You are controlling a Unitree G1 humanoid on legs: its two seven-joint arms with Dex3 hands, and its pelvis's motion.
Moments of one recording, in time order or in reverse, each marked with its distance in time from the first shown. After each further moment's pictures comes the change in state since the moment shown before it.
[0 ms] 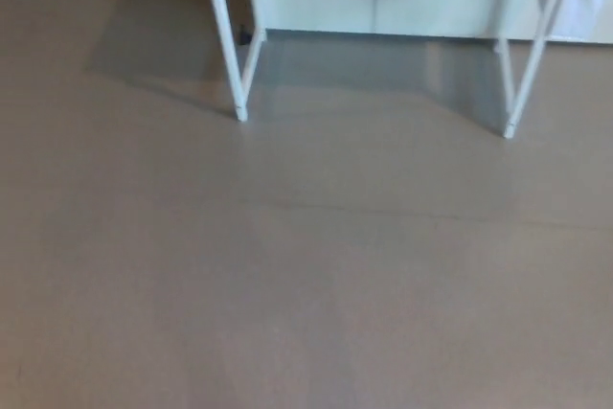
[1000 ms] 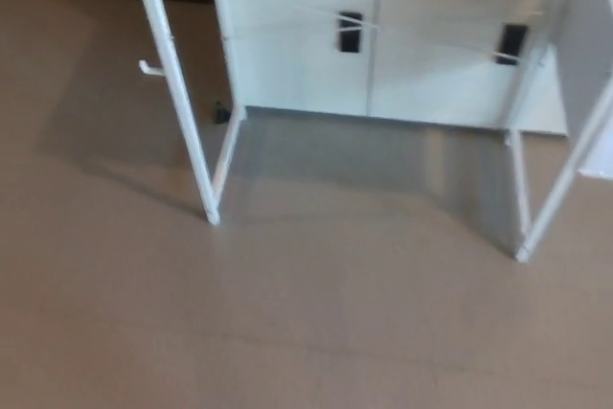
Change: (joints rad) left_arm -0.022 0.035 0.044 0.282 -0.007 -0.200 -0.066; right_arm -0.004 -0.007 0.025 0.114 0.003 -0.017 0.051
